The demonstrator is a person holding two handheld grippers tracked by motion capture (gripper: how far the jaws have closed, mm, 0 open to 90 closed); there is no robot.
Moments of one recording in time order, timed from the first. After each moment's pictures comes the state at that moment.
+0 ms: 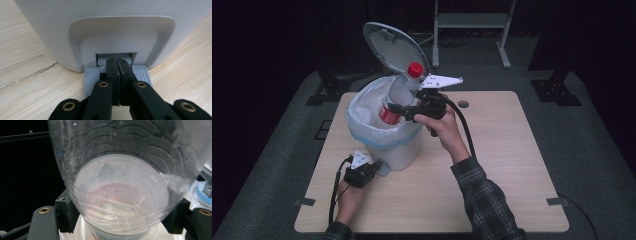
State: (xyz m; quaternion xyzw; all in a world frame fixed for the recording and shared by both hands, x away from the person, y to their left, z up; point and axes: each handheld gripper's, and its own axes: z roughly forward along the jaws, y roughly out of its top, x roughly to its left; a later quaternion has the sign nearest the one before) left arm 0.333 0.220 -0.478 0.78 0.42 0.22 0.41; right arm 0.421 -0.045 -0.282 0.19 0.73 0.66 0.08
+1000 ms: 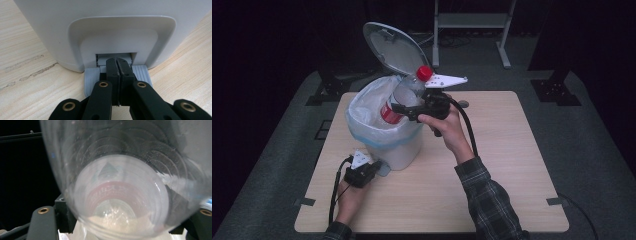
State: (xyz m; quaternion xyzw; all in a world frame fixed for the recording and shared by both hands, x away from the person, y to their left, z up) left arm 0.333 0.220 -0.478 0.78 0.41 0.23 0.41; right arm 0.417 -0.054 -0.278 0.19 0.73 0.65 0.07
